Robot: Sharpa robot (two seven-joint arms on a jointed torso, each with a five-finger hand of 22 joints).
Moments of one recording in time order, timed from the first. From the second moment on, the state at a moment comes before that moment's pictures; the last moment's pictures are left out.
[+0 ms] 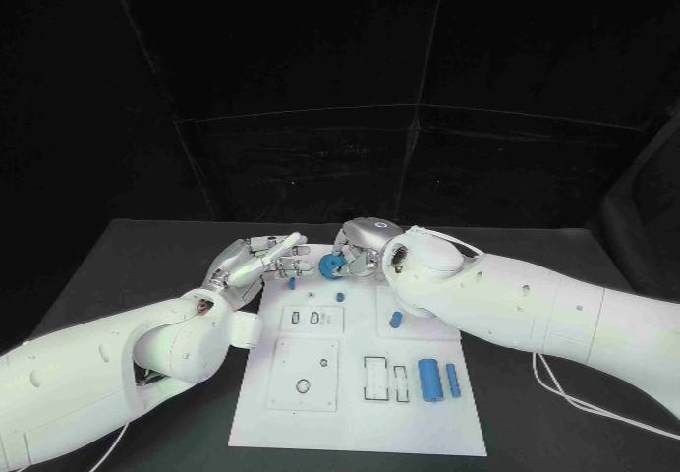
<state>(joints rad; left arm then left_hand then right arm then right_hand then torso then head) 1.11 -0.90 0.01 1.61 0.04 -0.30 0.47 1.33 0.02 0.04 0.17 0.05 0.91 0.23 0.11 0.07 0.96 0.18 0.16 0.07 1.10 0.13 0.18 0.19 0.17 0.98 0.22 0.29 0.11 1.23 -0.43 0.02 1.23 -1.62 -0.25 -0.24 1.38 -0.03 0.11 0.11 0.22 0.99 0.13 0.16 0.07 1.45 0.04 1.35 1.31 1.46 -0.03 1.50 1.31 0.09 1.38 0.08 1.42 1.21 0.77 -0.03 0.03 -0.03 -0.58</state>
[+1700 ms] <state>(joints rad) 1.12 -0.91 0.01 1.61 0.04 -0.29 0.47 1.33 0.02 0.04 0.17 0.05 0.91 0.23 0.11 0.07 0.96 0.18 0.16 0.07 1.10 0.13 0.18 0.19 0.17 0.98 0.23 0.29 0.11 1.23 -0.83 0.02 1.41 -1.30 -0.36 -0.03 1.40 -0.05 0.00 0.15 0.29 0.91 0.16 0.08 0.07 1.38 0.07 1.24 1.25 1.47 0.00 1.50 1.31 0.09 1.37 0.10 1.42 1.19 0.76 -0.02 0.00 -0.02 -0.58</state>
